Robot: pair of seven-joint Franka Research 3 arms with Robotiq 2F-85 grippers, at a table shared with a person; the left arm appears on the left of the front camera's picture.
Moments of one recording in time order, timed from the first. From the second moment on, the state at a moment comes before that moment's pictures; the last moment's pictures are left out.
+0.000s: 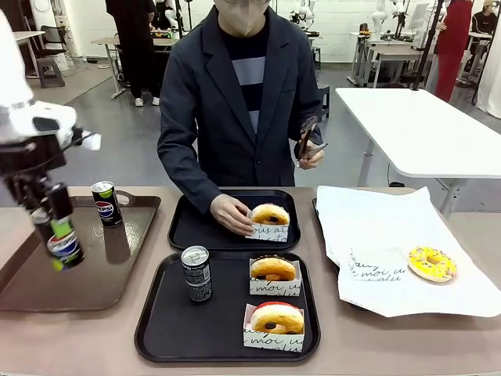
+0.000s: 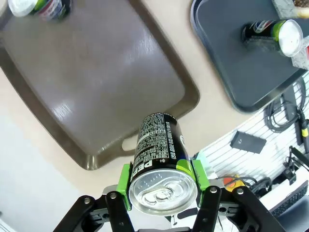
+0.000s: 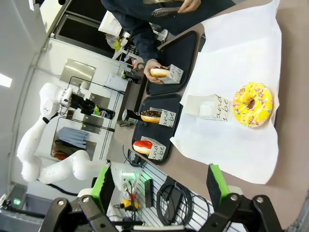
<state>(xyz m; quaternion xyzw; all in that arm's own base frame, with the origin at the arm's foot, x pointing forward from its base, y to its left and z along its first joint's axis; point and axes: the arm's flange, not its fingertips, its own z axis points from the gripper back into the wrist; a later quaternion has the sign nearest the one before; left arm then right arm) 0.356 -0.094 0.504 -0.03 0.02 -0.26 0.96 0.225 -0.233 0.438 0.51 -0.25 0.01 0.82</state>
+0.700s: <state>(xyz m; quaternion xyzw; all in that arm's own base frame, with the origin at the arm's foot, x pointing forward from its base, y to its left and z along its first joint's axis) 0.450 -0.181 0.512 -0.01 -0.03 -0.27 0.96 0.225 -0.233 0.438 0.51 -0.25 0.01 0.82</state>
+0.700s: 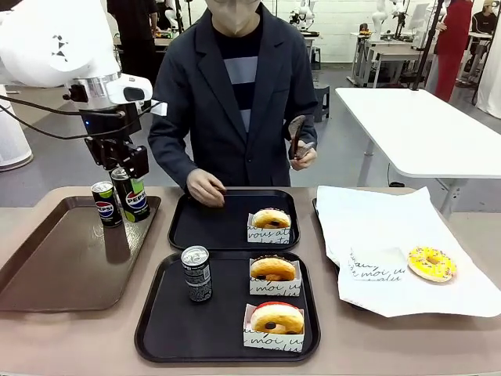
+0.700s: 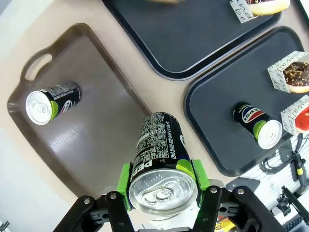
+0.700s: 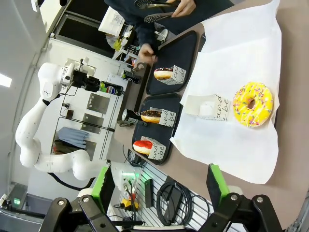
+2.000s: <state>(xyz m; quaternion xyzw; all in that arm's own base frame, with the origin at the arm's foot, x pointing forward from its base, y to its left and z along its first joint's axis) 0.514 -0.248 0.531 -0.04 -0.09 -0.25 0.96 0.225 -0.233 0.438 0.51 -0.25 0.01 0.82</state>
